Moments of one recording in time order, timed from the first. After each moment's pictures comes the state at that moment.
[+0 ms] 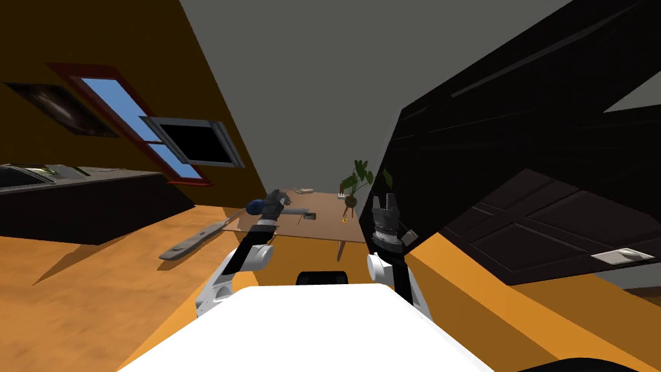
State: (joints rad) left arm 0.33 0.14 0.02 -2.16 0.07 -0.18 -0.06; right arm 0.48 0.04 0.03 -2.30 0.10 -0.59 0.01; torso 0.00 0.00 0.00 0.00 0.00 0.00
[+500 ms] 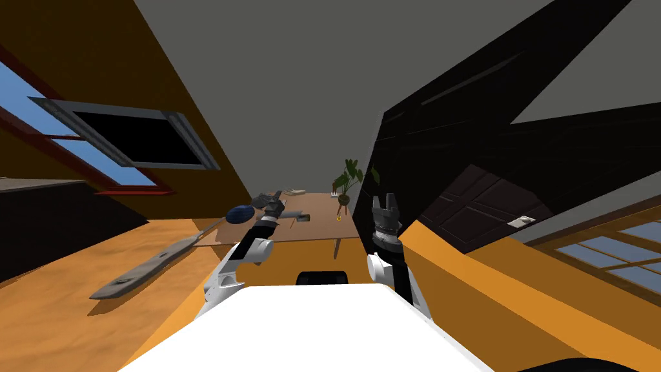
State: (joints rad) left arm 0.25 0.18 0.06 -2.07 0.14 -0.06 -0.04; right arm 0.48 0.04 0.03 -2.30 0.10 -0.59 0.01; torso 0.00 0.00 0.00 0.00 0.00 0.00
